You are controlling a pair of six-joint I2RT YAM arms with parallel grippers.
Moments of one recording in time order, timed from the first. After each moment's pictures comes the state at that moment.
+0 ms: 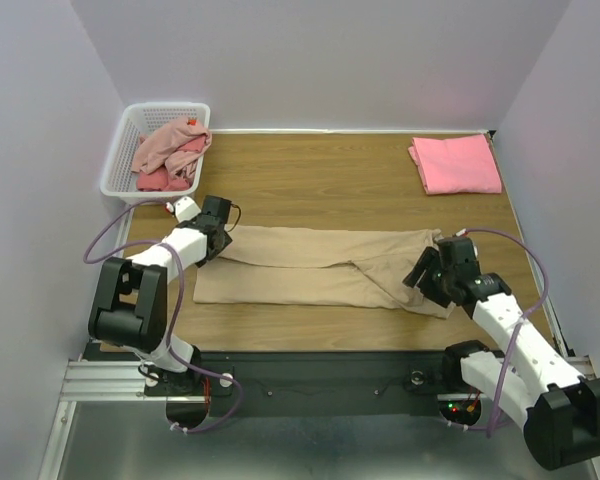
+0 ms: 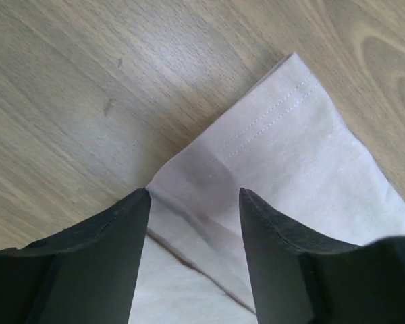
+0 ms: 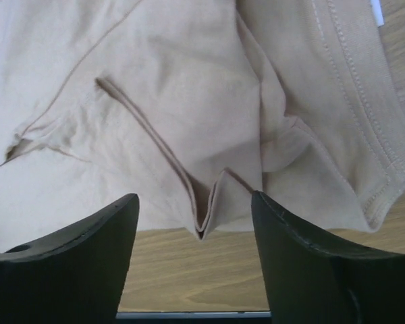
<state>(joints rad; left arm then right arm) -0.25 1.53 0.83 -0.37 -0.51 -0.89 0.22 0.87 0.51 -0.60 0.06 0.76</state>
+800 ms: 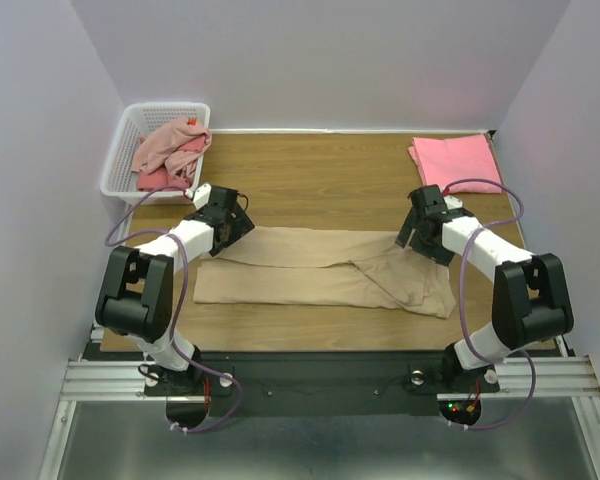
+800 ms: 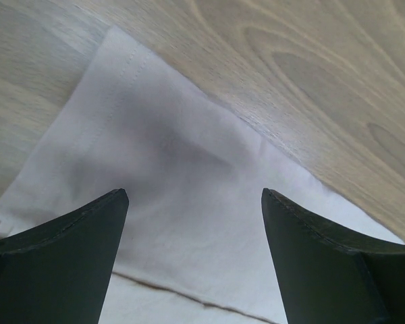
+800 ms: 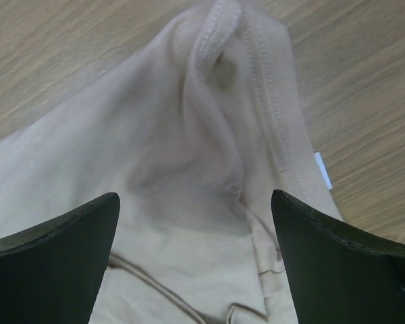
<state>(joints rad) -0.27 1.57 0.90 -0.26 -0.27 -0.82 0.22 1.50 0.95 -0.60 0.36 0.69</state>
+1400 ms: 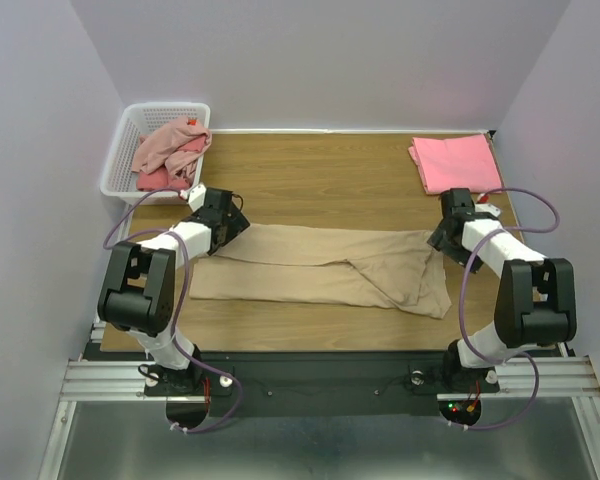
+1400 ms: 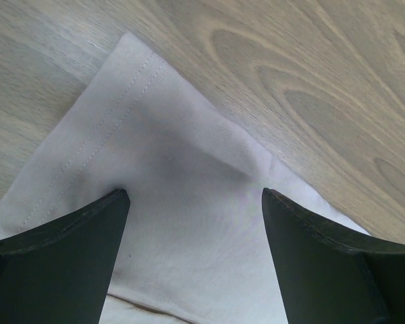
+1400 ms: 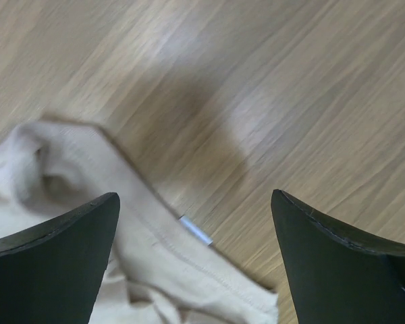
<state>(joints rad) -0.23 1.63 0.87 -0.15 -0.27 -0.81 0.03 1.51 0.90 -0.60 0.52 0.71</state>
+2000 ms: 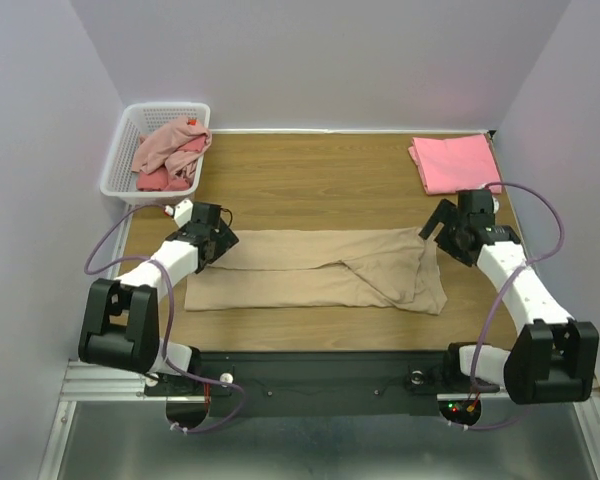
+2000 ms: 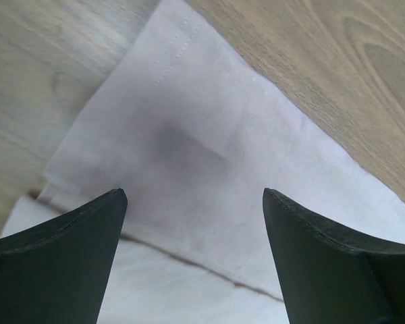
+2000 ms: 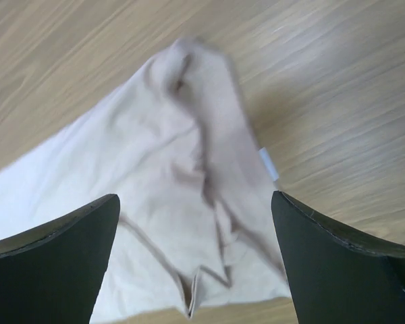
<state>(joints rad) -0.21 1.41 0.73 -0.28 -0.30 -0.81 0.00 1.23 0.87 -0.57 0.11 0.59</state>
